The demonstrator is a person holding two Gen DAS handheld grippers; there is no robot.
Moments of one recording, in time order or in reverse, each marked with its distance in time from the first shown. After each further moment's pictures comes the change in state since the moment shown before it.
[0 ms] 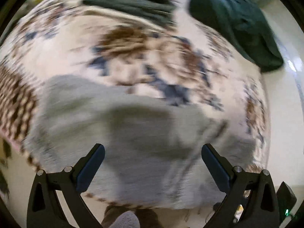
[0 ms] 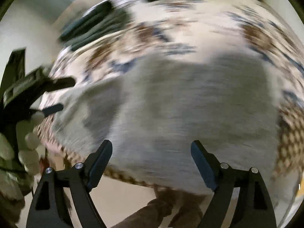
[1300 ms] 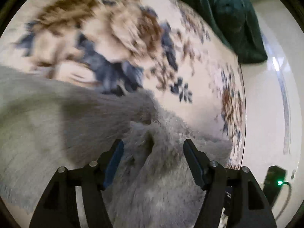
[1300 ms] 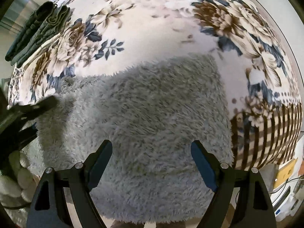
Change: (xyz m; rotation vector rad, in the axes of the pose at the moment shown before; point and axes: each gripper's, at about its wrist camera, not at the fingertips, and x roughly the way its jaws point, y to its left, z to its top) left arm 0.104 -0.050 0.020 -0.050 0.119 -0.236; right arm 0.040 -0.059 0.074 0.107 0.162 -0.244
